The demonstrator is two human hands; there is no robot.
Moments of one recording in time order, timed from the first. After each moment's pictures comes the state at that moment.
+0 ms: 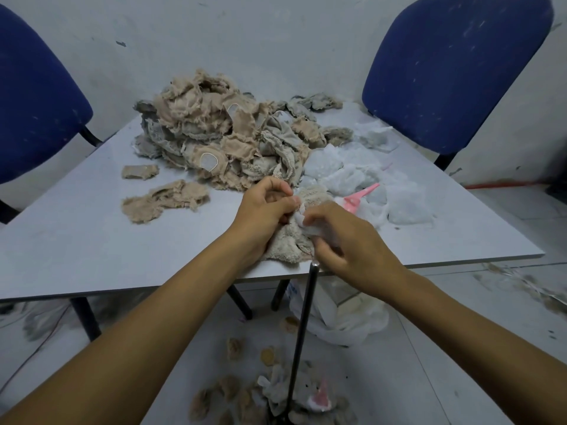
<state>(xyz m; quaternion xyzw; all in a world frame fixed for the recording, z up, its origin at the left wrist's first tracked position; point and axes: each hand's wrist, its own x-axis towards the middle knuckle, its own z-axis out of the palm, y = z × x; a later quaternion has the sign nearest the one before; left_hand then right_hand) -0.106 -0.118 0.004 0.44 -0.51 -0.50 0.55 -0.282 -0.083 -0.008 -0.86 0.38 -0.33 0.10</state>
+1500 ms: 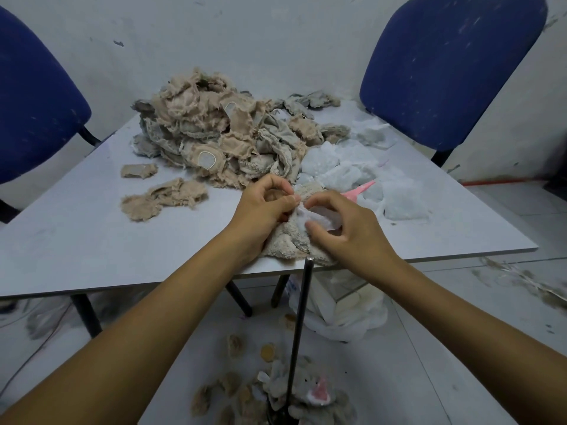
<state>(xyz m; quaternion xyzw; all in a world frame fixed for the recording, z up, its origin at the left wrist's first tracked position) -0.107 -0.111 0.006 0.44 -0.53 -0.50 0.53 -0.281 -0.088 -0.004 -0.77 0.44 -0.42 0.20</state>
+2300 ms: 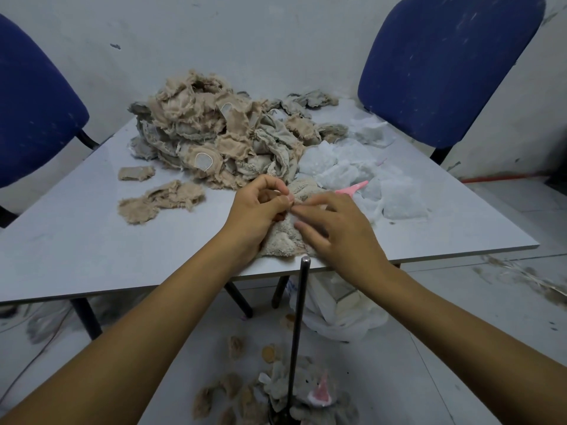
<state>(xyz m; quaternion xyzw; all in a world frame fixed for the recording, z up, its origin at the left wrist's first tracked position) -0.107 -0.111 0.005 0.43 -0.52 -0.48 0.55 -0.270 -0.095 -0.015 -0.82 0.43 -0.38 0.01</state>
